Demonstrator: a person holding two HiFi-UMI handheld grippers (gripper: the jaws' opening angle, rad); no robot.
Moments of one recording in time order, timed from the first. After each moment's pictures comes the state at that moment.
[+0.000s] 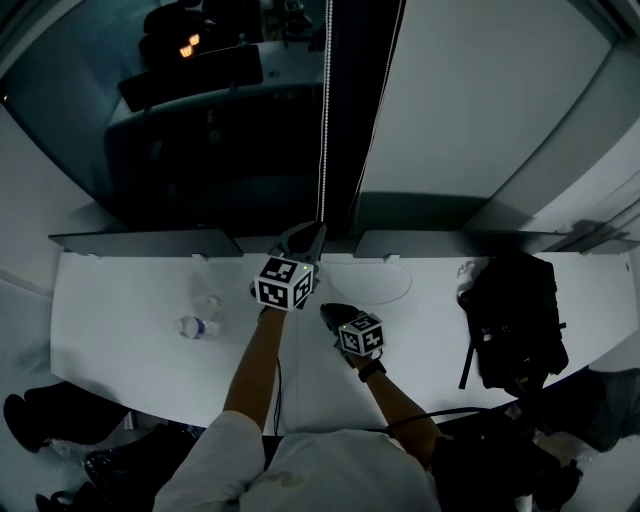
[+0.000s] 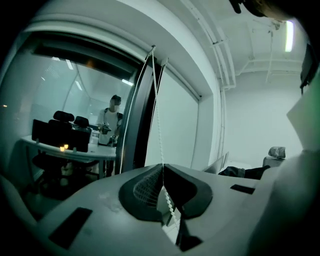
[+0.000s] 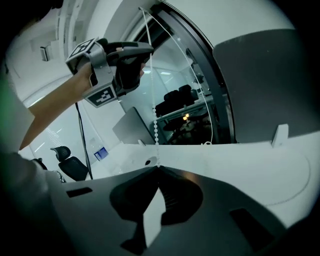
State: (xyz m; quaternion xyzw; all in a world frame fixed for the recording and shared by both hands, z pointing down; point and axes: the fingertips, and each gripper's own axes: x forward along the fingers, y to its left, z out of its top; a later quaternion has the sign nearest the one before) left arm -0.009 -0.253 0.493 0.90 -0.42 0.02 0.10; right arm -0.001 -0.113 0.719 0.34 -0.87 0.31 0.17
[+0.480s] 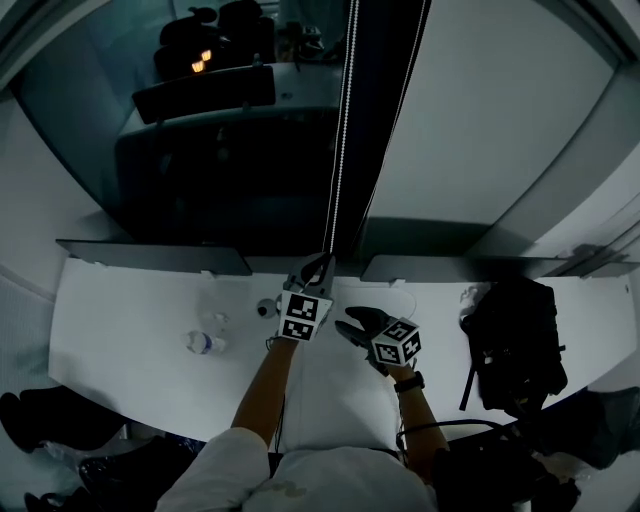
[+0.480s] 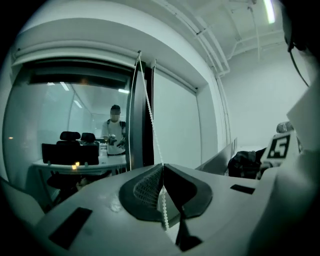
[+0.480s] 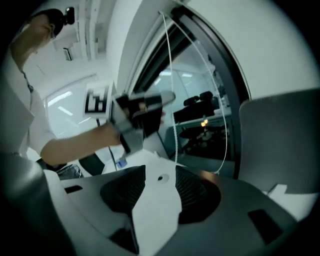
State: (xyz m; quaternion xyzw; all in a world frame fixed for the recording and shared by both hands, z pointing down) left arm -0.014 -0.241 0.508 0.88 -0.46 0.06 0.02; right arm 0.014 -0.123 0.613 0.24 -0.93 0.24 0.16
